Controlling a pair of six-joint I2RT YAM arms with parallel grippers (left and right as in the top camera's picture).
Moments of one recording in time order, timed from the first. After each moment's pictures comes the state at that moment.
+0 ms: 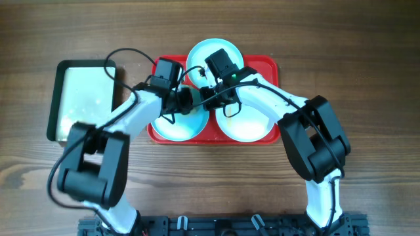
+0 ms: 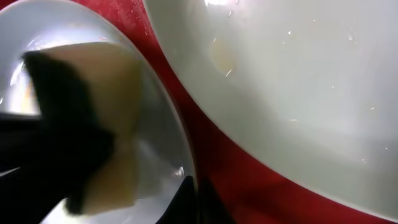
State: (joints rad) left arm -0.31 1.85 1.05 -0.40 0.16 -0.38; right arm 0.57 2.13 1.46 -0.54 -0.29 0.29
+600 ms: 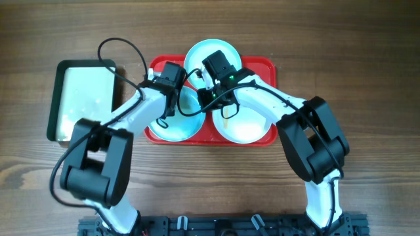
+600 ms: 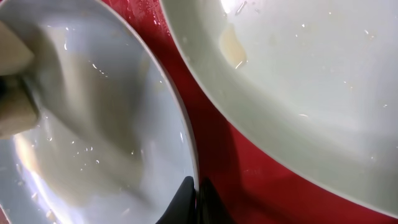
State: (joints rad) left arm -0.33 1.84 1.10 -0.65 -0.47 -0.37; right arm 0.59 2.13 1.46 -0.54 -0.30 0.29
